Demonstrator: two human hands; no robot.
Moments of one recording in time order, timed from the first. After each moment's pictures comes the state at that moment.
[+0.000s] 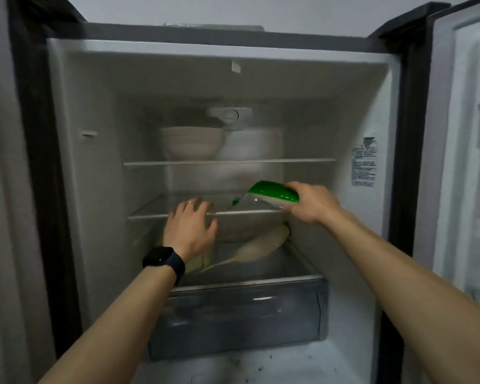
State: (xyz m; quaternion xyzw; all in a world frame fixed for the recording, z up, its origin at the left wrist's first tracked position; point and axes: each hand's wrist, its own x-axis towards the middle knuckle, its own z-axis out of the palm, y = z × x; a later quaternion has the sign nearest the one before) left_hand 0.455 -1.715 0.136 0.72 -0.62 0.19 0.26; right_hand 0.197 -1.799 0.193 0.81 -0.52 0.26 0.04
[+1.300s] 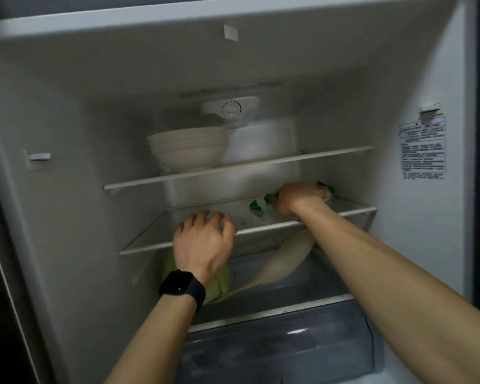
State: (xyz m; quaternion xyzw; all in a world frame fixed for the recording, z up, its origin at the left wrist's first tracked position) left_hand 0.472 -1.785 0.134 0.74 -0.56 0.24 0.28; right_hand 0.301 -1.917 0.199 0.74 -0.65 0.15 0.03
